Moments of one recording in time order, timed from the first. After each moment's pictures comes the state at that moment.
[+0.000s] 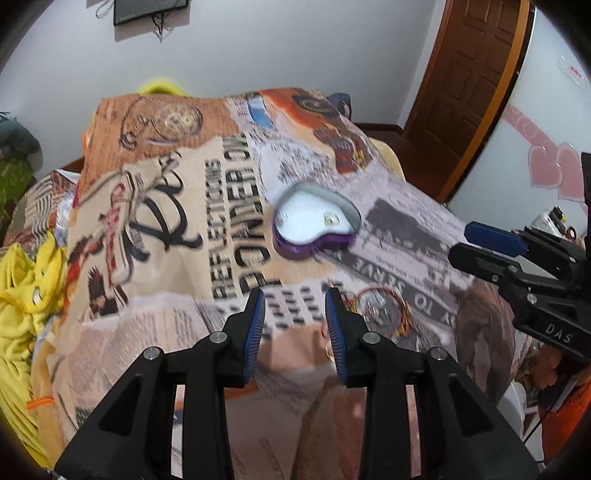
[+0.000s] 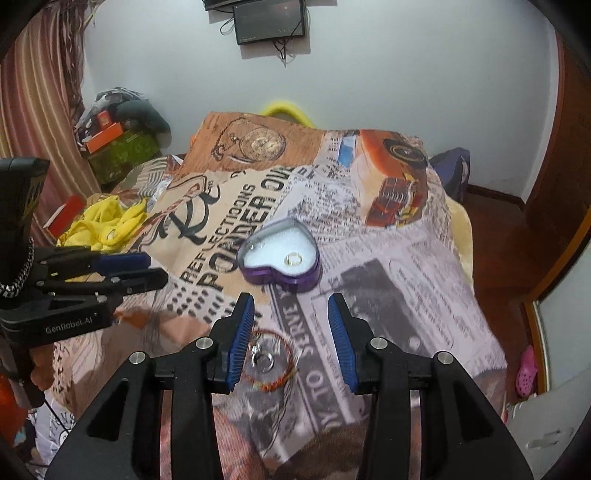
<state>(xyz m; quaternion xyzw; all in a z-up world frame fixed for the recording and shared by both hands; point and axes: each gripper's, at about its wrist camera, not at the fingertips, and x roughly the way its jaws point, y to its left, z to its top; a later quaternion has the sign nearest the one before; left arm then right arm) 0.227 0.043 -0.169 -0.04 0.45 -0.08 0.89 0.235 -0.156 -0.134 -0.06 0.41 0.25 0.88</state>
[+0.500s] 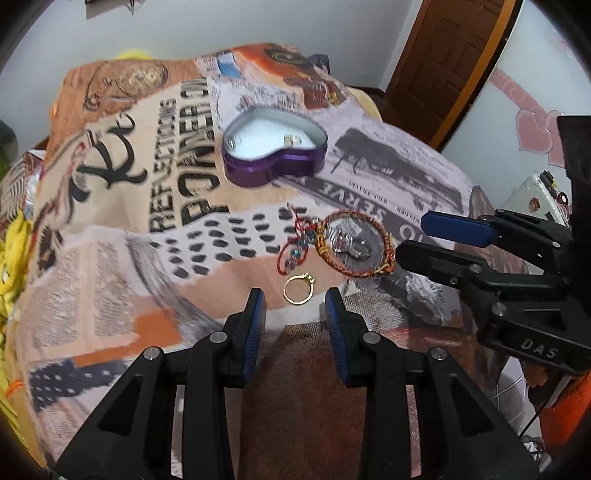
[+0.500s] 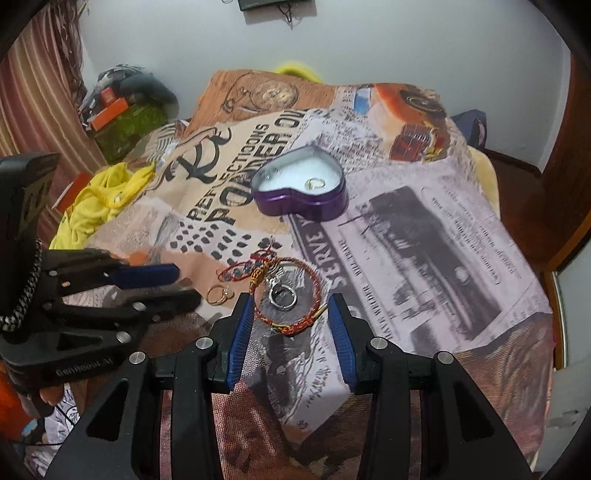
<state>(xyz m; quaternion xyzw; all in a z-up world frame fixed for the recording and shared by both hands) 0.215 0.010 -0.226 -0.03 0.51 -0.11 0.85 0.217 -0.154 -0.188 -0.06 0.47 0.27 0.84</state>
